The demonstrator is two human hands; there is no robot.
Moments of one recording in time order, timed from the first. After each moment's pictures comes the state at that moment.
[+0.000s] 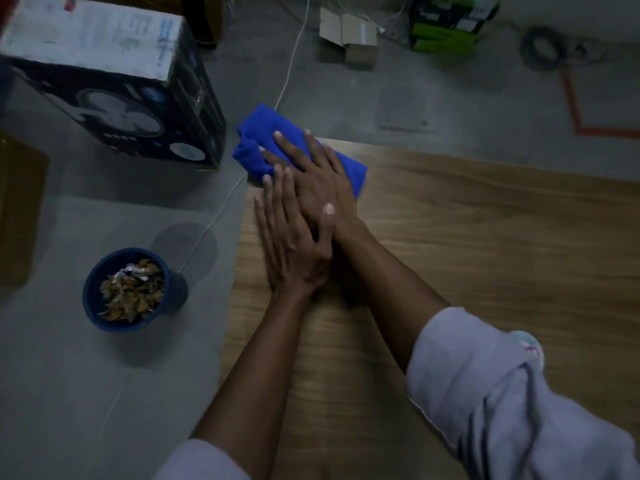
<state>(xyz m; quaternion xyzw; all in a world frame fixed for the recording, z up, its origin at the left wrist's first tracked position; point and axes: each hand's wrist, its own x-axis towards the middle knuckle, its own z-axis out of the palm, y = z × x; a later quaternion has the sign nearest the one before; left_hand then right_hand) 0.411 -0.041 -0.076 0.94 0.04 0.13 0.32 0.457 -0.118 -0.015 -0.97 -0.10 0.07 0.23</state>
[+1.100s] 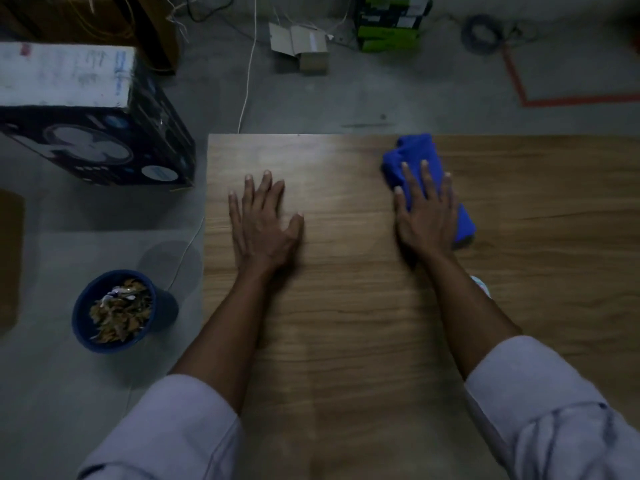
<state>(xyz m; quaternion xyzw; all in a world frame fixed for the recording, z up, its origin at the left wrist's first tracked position) 0.396 -0.044 -0.071 0.97 -0.09 0.00 0.21 0.352 -0.316 -0.063 -0.96 0.24 0.00 0.10</state>
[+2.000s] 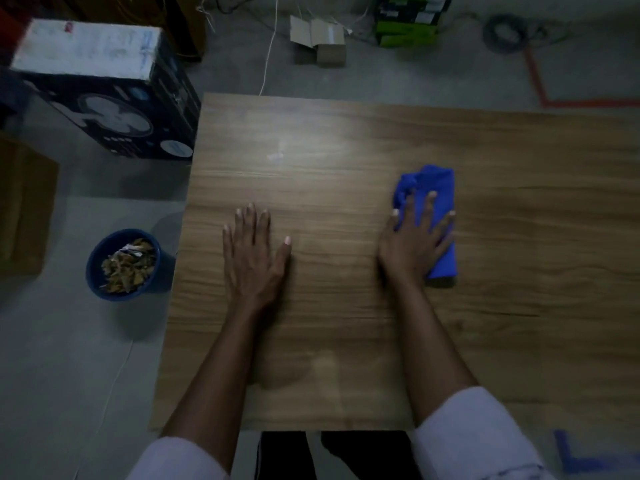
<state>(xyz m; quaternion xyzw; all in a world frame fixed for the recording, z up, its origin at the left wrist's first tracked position) 0.226 -0.056 -0.070 0.98 -0.04 -0.03 0.19 0.226 -0.301 -0.062 -0.92 0.36 -0.01 0.14</state>
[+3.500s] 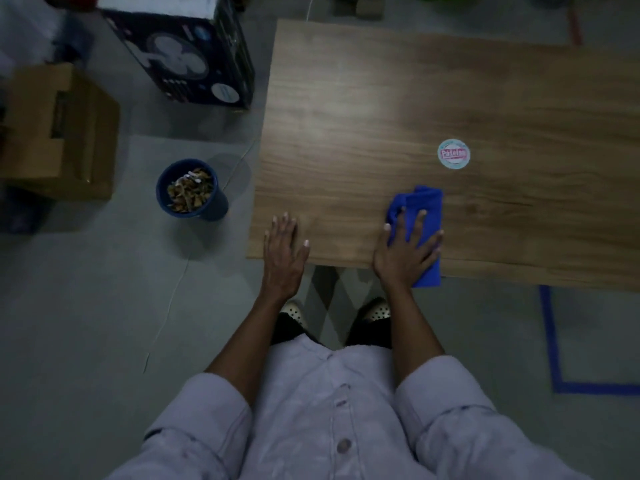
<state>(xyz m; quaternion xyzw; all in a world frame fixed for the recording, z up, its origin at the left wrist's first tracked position) -0.004 0.053 -0.054 0.91 0.01 -0.08 0.41 -0.012 -0.165 -0.043 -0.92 0.35 0.05 0.17</state>
